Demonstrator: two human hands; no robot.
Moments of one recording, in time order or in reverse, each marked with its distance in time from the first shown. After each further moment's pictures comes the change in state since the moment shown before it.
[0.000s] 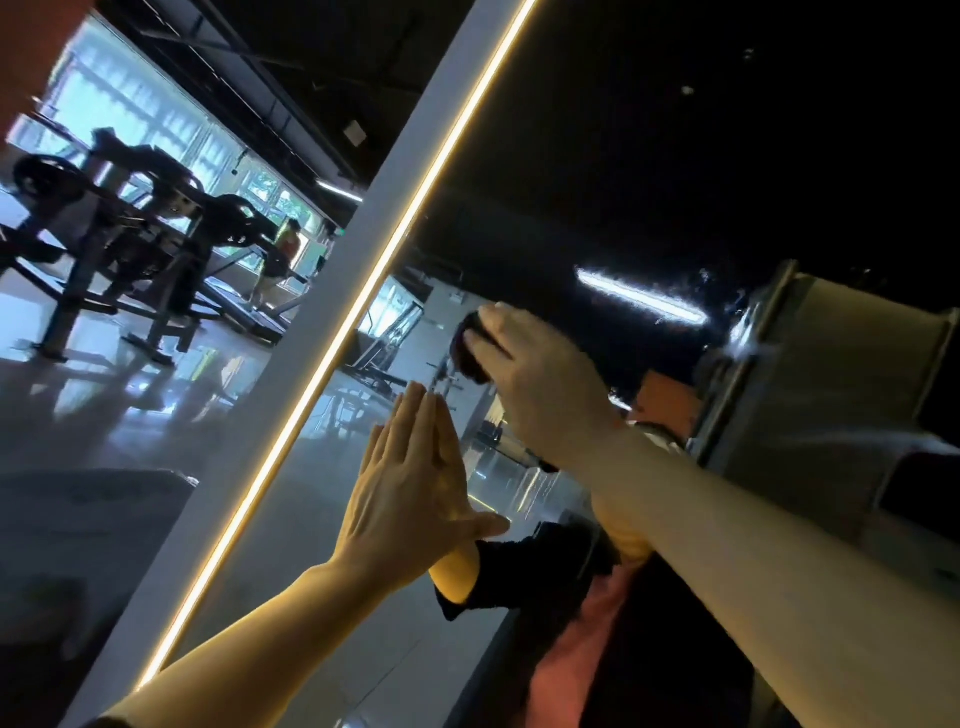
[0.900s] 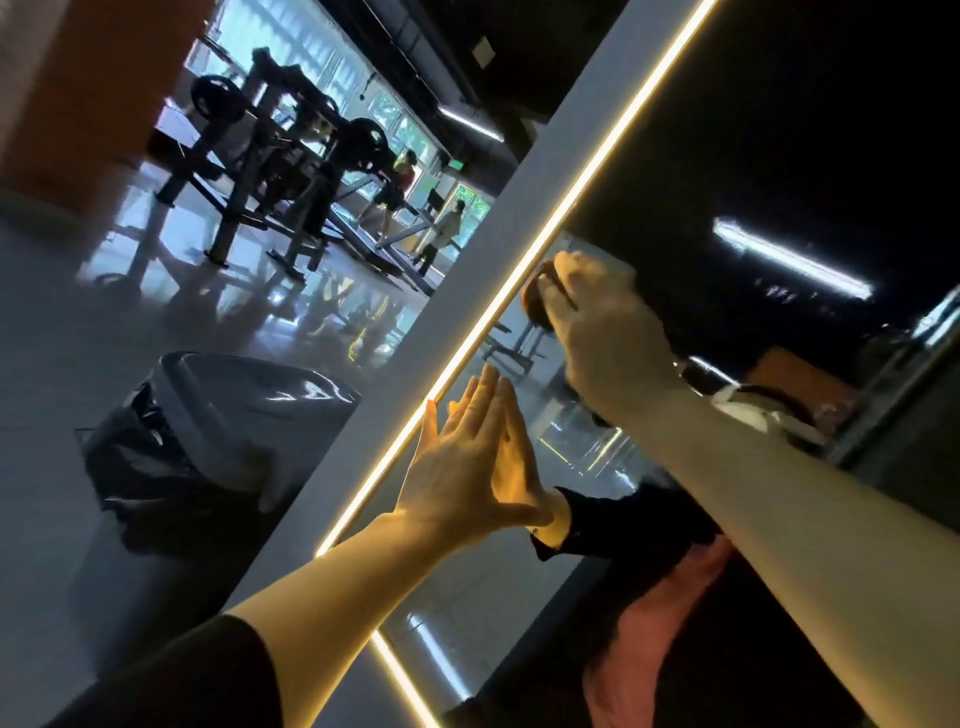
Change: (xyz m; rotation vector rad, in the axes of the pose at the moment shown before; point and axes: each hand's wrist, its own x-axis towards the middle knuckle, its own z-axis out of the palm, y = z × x) left_hand -0.059 -0.090 -0.024 0.123 -0.299 -0.169; right_hand 0.041 -0.099 0.055 -0.025 -0.107 -0.034
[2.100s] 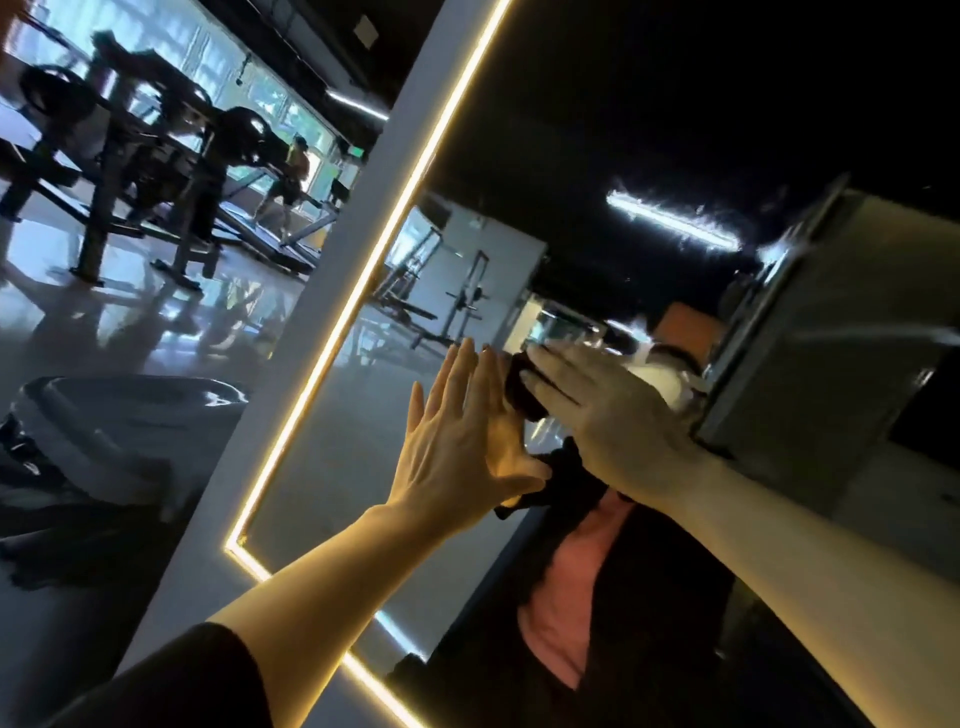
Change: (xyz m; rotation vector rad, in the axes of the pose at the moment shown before) left_hand -0.021 0.108 -0.003 -0.180 0.083 0.163; right_hand -0.157 0.057 -0.059 0.050 -0.071 -0.107
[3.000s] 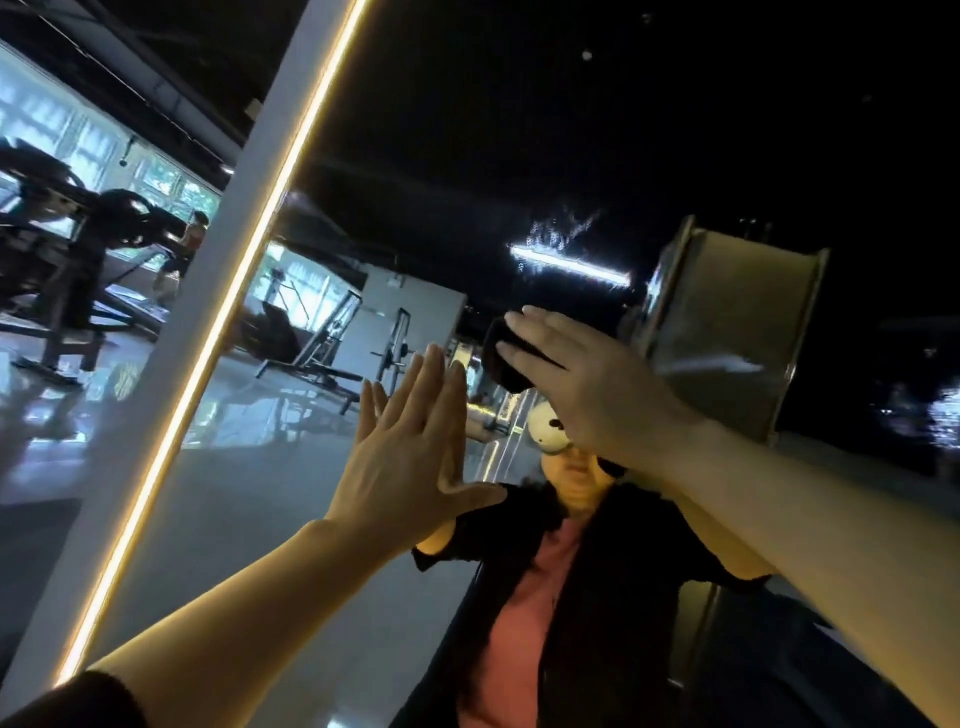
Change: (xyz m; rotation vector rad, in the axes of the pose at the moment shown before) left_hand 0.076 0.055 0.018 0.302 0.084 0.301; right_hand -0.025 0.116 -0.051 -0.131 0.000 0.081
